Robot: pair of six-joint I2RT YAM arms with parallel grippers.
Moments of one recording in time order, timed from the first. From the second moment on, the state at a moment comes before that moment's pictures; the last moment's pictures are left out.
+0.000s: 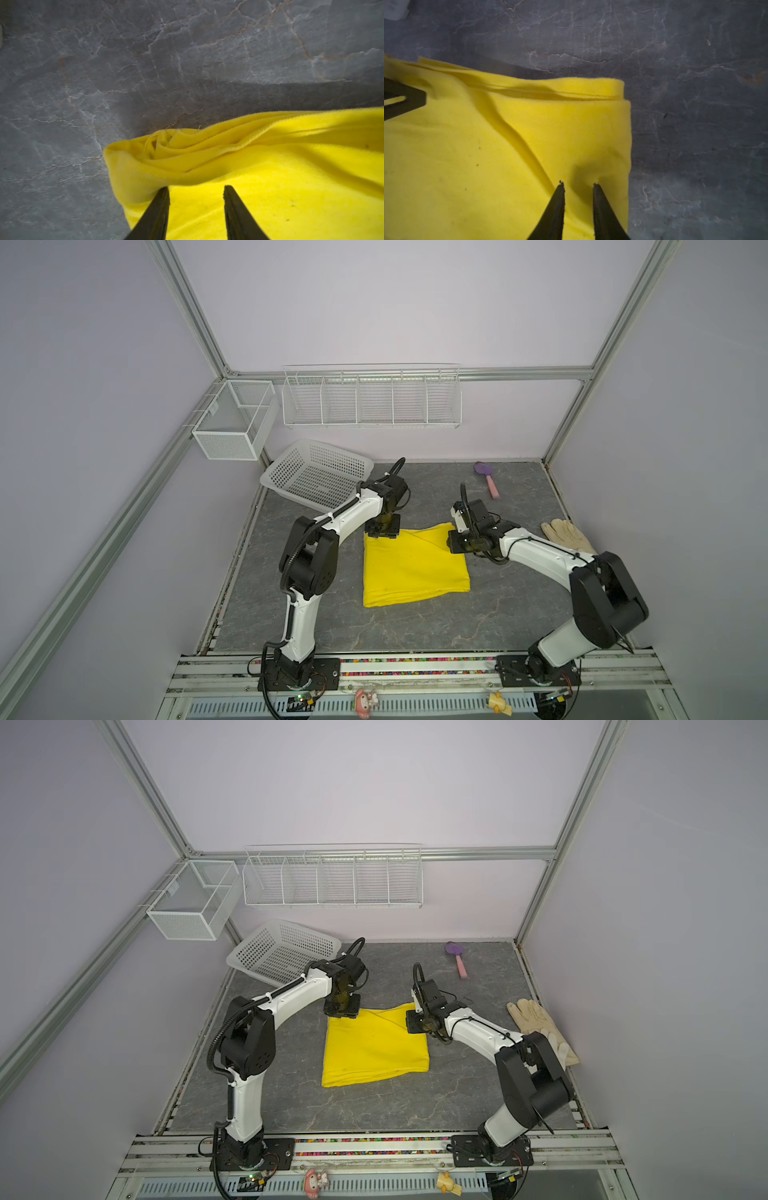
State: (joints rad) left arm -0.62 2.06 1.70 -1.06 -0.07 -0.45; right arm 0.50 1.62 0.98 -0.38 -0.06 0.36
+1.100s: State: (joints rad) left arm -0.68 1.95 1.81 -1.11 -0.08 -0.57; right arm 0.43 1.38 0.95 -0.42 -0.15 0.23
